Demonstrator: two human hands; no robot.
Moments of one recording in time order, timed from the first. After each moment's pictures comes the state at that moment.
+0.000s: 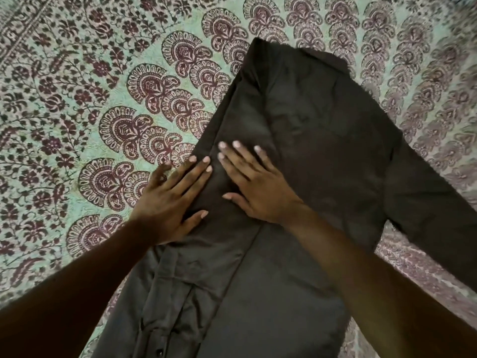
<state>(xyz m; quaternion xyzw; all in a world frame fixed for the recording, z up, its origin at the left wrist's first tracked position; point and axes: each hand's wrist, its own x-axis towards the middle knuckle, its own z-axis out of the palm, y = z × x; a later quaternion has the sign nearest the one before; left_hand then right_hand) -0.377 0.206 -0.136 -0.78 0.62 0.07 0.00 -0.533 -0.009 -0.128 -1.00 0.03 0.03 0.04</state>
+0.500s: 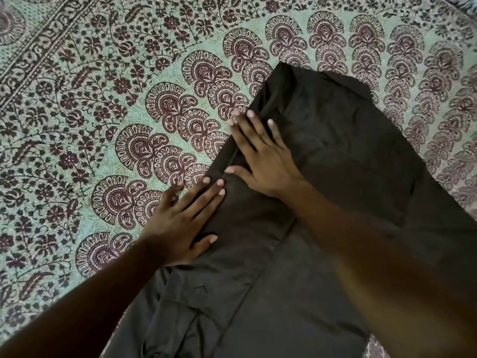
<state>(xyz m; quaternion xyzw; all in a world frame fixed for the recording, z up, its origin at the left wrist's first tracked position) -0.374 0.203 -0.134 -0.78 0.62 0.09 0.02 -0.447 -0.063 -0.139 -1.00 0.08 0.00 0.03</state>
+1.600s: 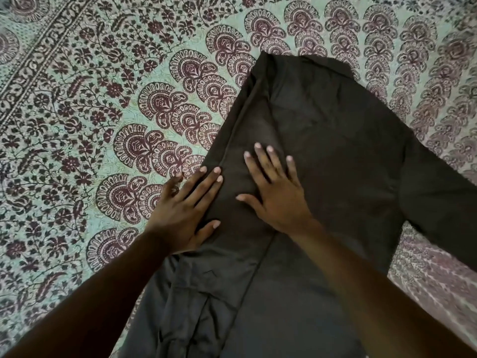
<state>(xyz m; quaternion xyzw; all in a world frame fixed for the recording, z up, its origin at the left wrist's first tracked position) -0.375 0.204 -0.136 -0.78 0.62 0.08 0.03 -0.541 0.004 -0.139 -0.97 0.24 0.03 0.07</state>
